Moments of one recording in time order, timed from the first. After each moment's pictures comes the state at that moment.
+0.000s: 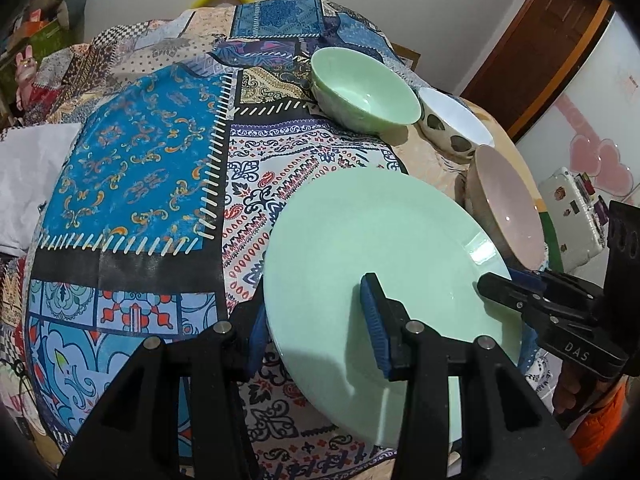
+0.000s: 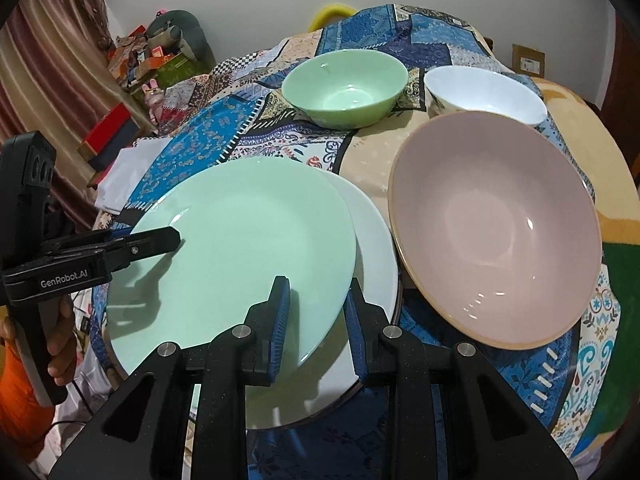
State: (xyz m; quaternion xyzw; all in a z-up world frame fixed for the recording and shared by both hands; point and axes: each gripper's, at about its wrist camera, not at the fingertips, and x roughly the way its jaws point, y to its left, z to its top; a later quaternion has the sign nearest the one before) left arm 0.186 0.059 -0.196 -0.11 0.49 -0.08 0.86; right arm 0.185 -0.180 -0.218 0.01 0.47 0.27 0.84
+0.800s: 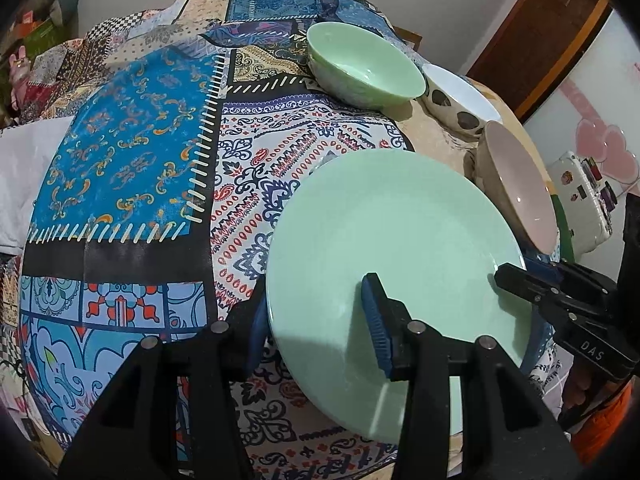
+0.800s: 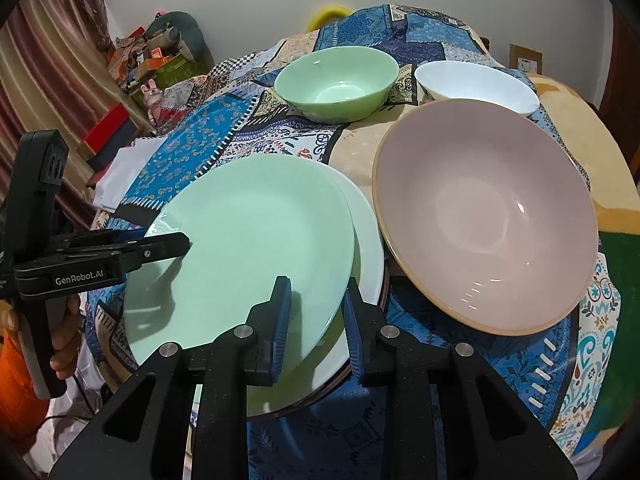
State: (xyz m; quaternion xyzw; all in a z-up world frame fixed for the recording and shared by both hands) left arm 0.189 0.052 -0.213 -0.10 0.52 -0.08 0.84; right arm 0.178 -0.186 -0.222 0.00 0.47 0.27 0.84
